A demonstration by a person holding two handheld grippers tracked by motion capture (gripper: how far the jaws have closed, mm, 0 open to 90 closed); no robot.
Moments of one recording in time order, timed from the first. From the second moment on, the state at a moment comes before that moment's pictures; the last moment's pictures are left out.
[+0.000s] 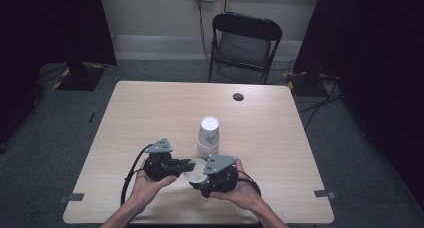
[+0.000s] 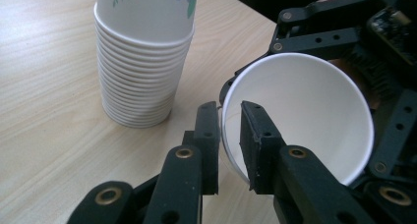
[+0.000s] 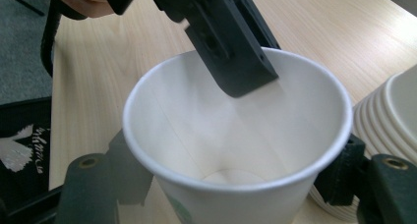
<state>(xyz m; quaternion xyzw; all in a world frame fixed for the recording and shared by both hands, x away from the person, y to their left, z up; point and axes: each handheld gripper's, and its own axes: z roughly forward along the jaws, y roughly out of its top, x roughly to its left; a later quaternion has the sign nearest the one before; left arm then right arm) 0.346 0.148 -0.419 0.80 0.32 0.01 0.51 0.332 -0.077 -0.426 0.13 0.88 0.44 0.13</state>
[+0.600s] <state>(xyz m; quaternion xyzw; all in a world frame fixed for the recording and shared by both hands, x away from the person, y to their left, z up) 0.347 0.172 -0.418 0.78 0.34 0.05 0.53 0.335 -0.103 -0.422 0.17 0.87 0.45 0.13</state>
